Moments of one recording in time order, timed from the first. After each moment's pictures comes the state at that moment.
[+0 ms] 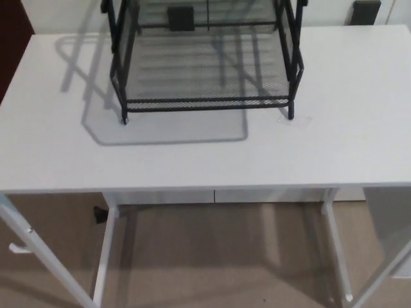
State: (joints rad) left_arm 0.63 0.41 0.42 0.48 -0.24 -0.20 -0.41; right_arm 0.91 -0.09 -0.27 0.47 0.21 -0.70 0.33
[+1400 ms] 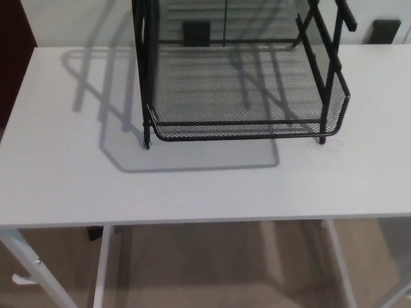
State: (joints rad) left_arm 0.66 0.41 0.45 0.37 -0.26 0.03 -0.33; right_arm 0.90 -0.09 -0.28 0.61 0.21 -0.78 0.35
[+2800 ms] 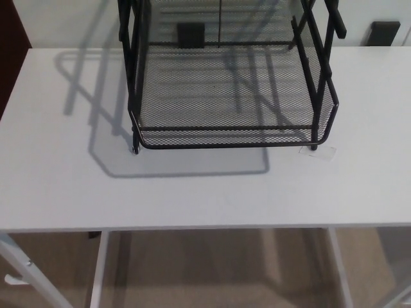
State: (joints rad) left_arm 0.64 0.41 0.45 0.38 -0.26 0.03 -0.36; right_arm 0.84 -0.10 -0.52 -0.07 0.29 -0.73 0.22
